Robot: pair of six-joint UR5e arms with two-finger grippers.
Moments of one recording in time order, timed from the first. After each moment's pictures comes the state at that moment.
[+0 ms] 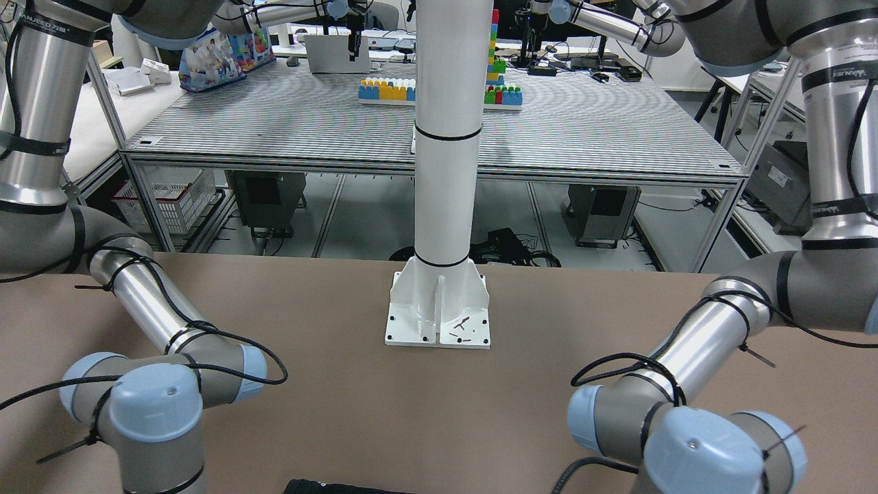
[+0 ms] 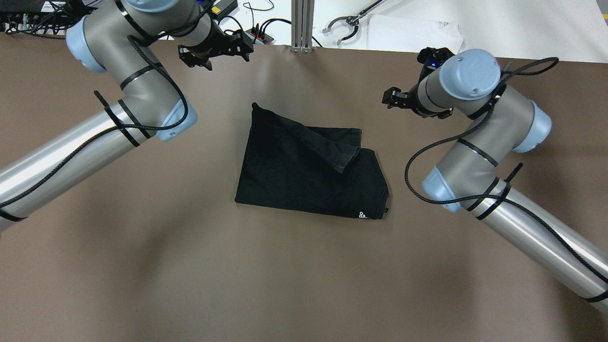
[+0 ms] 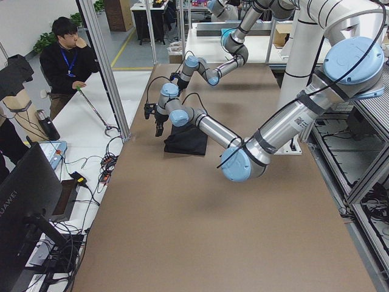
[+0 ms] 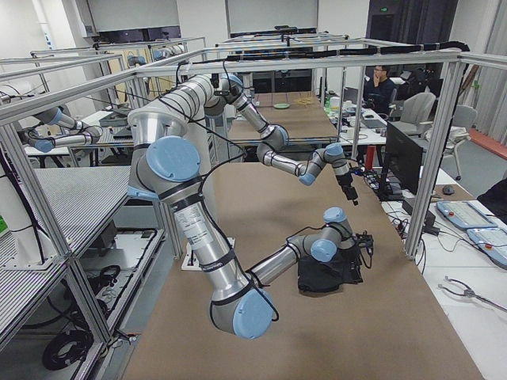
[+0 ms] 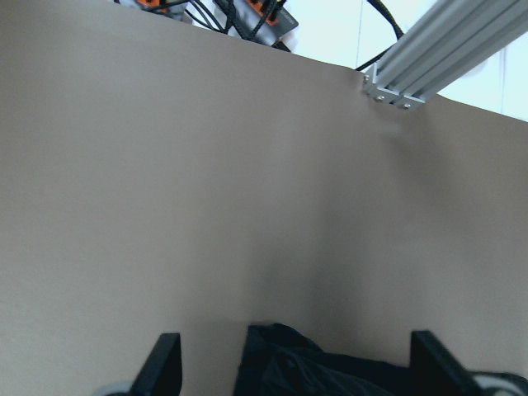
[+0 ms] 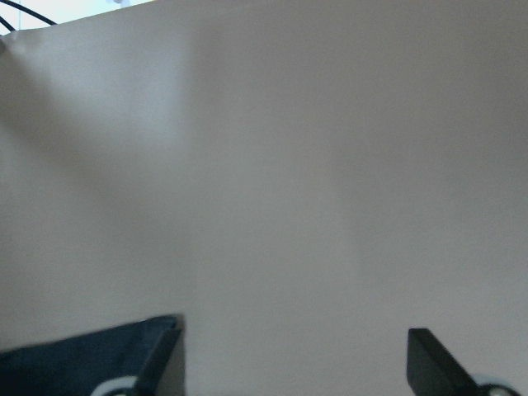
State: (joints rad) left arm -0.98 -2.46 -1.27 -1.97 -1.98 -1.18; right arm 0.92 -0.98 1.51 -1.24 1.80 1.18
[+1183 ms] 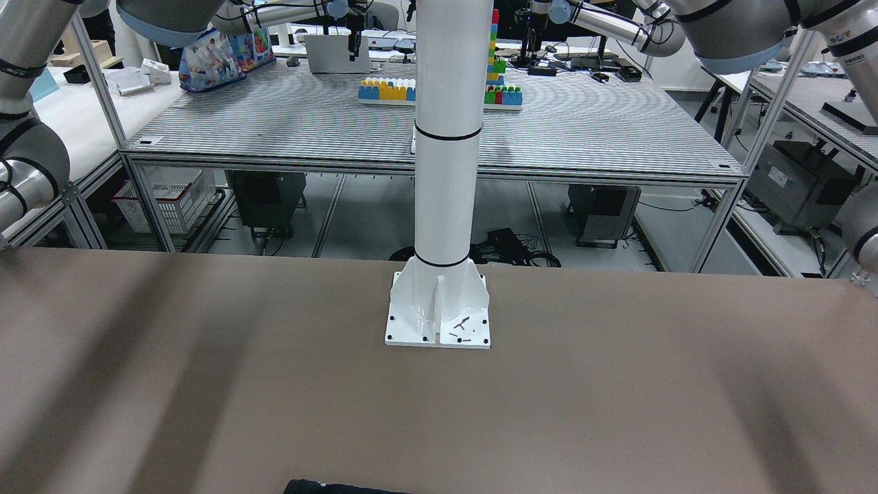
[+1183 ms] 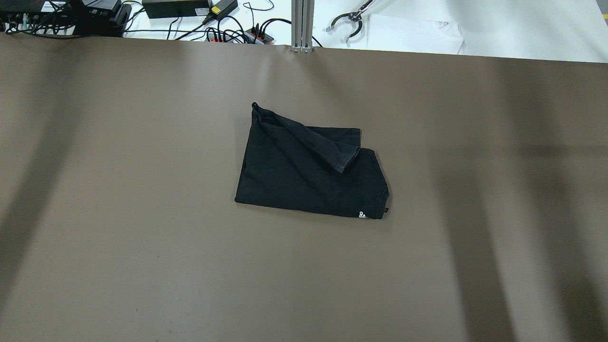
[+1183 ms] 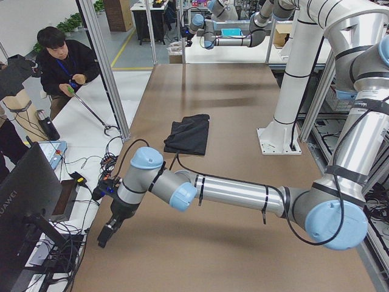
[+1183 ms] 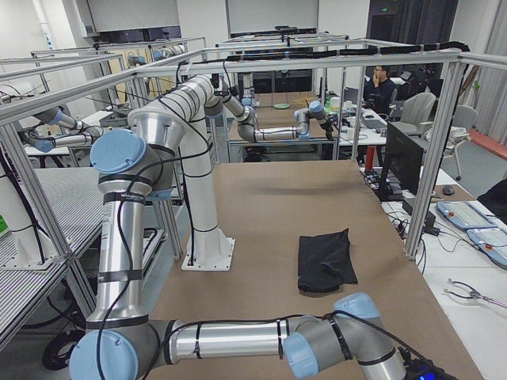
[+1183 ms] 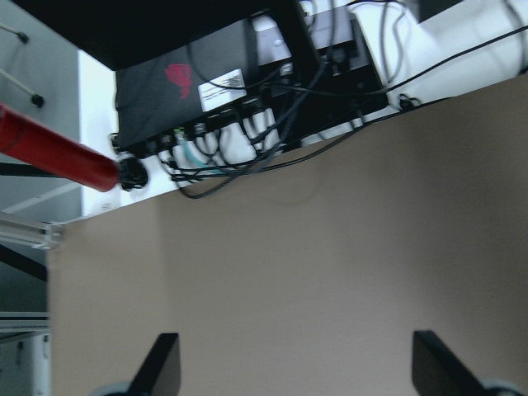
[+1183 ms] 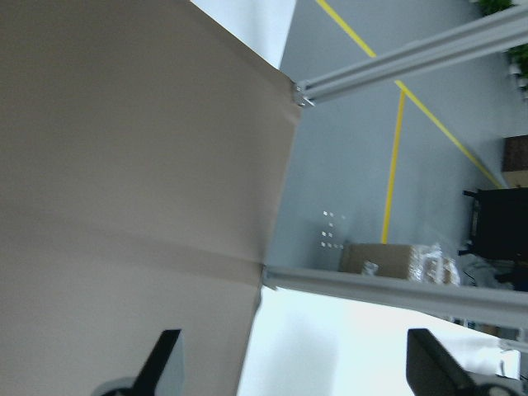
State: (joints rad) left arm -1.61 -1.93 -1.35 -1.97 -1.87 -0.05; right arm 1.61 -1.47 1.55 -1.23 1.60 -0.21
